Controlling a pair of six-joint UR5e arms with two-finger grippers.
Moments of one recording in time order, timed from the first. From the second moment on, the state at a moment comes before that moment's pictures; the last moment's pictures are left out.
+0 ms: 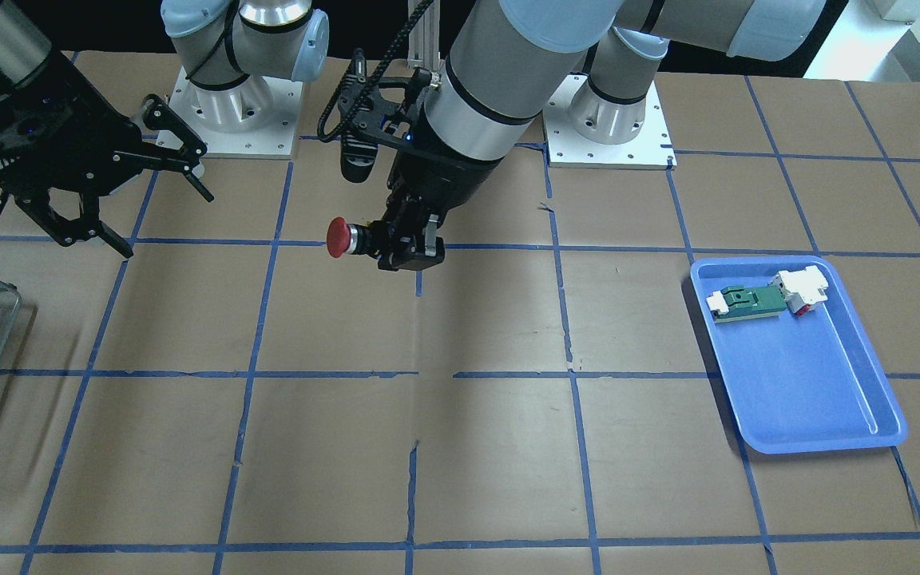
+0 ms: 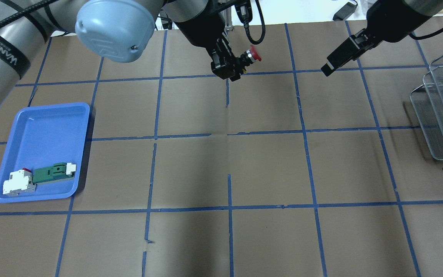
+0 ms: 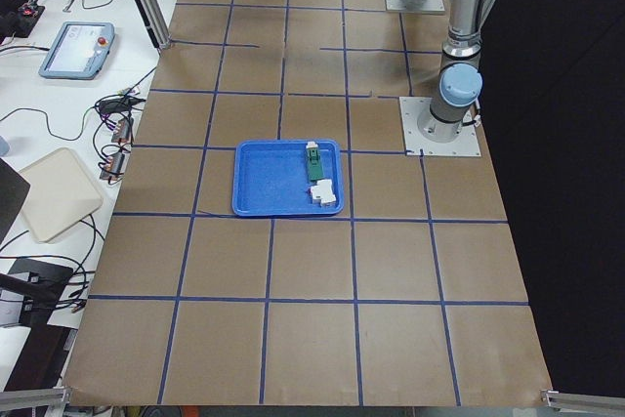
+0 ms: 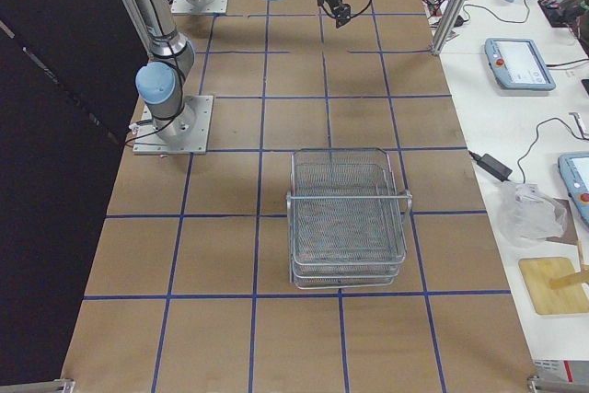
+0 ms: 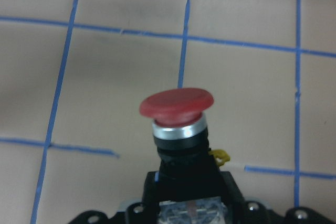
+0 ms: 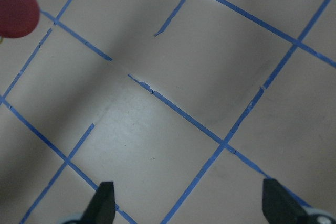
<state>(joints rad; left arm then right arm) -1.87 -1.84 -1.31 -1.43 1.17 1.16 1.39 -1.58 1.56 -1.59 -1.21 -0.86</state>
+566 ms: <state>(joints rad) -1.92 -1.84 -1.27 -1.42 1.06 1.12 1.38 -1.64 1.57 -1.55 -1.06 -1.43</state>
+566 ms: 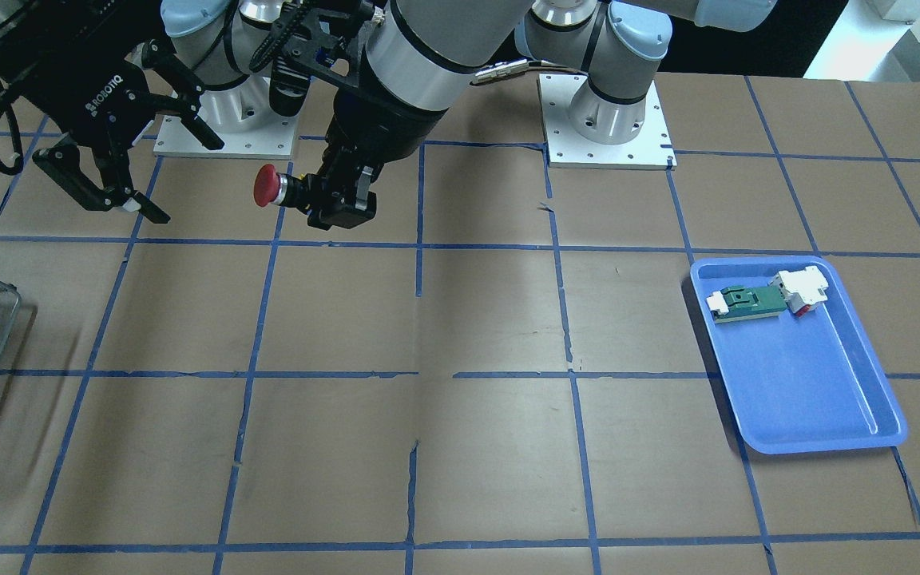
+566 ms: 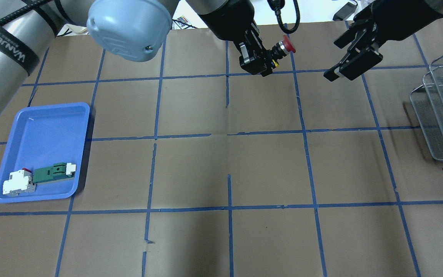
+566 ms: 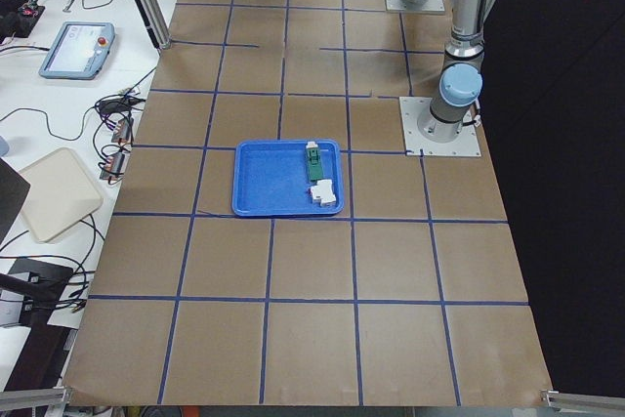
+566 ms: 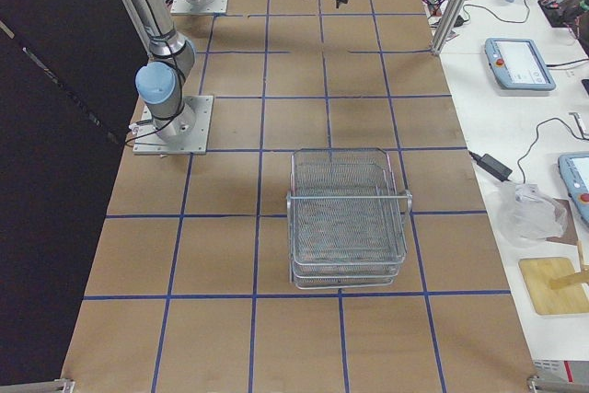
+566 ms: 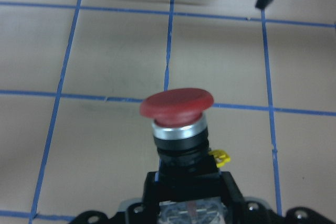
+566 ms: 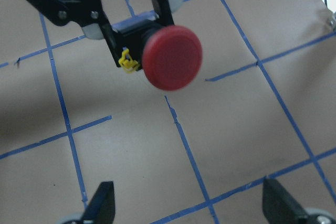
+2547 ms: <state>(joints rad) -1.93 -1.83 -1.27 -1.41 0.97 1.16 1.32 -1.72 1.57 -1.35 -0.81 -1.60</state>
